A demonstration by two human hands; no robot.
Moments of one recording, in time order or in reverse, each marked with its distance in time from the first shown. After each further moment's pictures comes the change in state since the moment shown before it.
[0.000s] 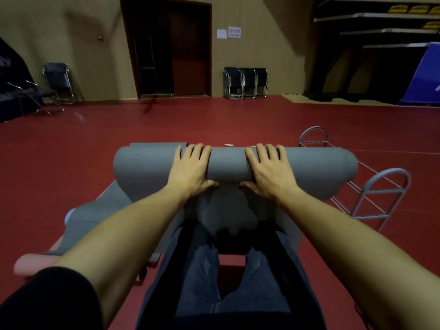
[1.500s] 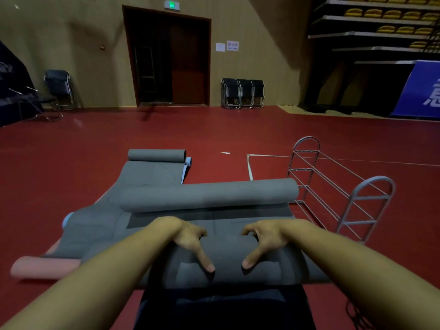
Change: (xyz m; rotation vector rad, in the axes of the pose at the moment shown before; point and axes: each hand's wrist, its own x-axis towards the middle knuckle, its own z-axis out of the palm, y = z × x) left_hand -0.096 0.027 -0.018 -0.455 -1.230 -0.101; right_hand -0.093 -0.014 -0.014 0.842 -1.067 -0.105
